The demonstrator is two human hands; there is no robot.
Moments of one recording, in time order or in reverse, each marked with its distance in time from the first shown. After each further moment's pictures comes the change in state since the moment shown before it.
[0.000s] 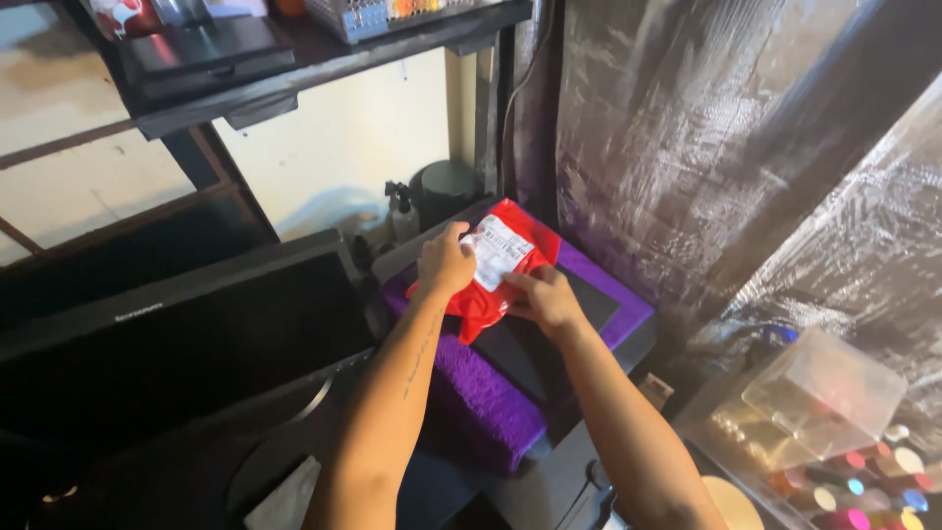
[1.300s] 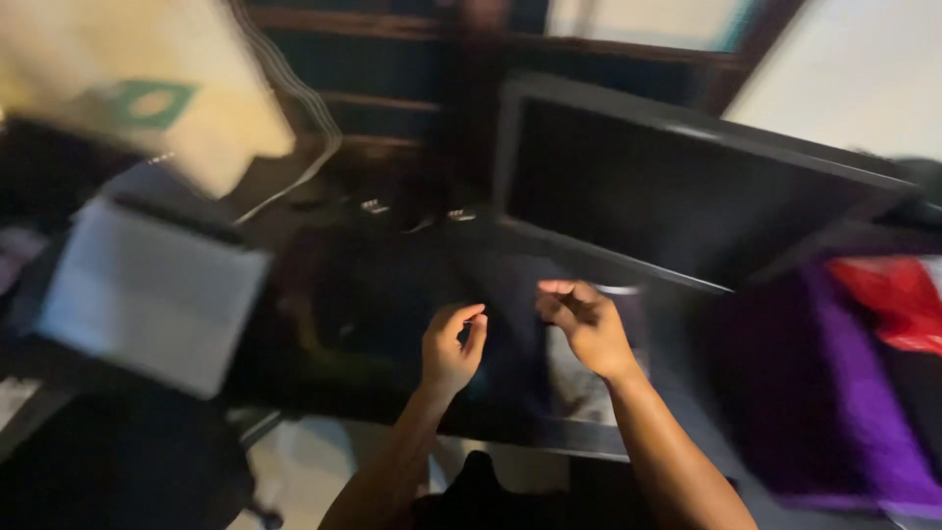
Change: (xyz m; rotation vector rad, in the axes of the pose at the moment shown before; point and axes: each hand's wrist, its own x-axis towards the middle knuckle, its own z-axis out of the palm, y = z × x) left_hand -0.472 -0.203 -0.311 0.071 0.762 -0.172; right_hand -0.248 0.144 0.351 -0.182 -0.920 -0.122
